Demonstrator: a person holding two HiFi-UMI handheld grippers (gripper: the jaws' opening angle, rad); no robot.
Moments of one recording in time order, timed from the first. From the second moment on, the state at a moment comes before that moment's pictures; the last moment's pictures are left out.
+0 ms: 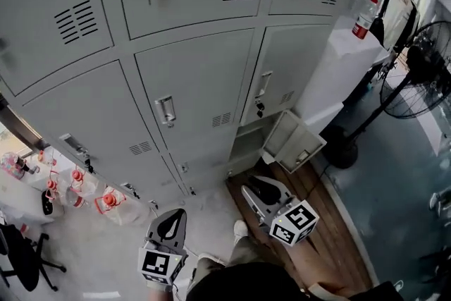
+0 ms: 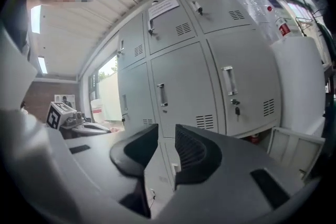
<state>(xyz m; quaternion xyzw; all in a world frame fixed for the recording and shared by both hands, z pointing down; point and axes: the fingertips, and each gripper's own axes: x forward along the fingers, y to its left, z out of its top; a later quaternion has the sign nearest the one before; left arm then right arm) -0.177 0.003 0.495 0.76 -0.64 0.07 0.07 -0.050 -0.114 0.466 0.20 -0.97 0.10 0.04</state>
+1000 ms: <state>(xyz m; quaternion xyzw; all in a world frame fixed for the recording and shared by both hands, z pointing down) -0.034 -0.223 0.522 0.83 -0.54 0.14 0.07 0.165 -0.332 0.562 0.36 -0.92 0.13 0.07</state>
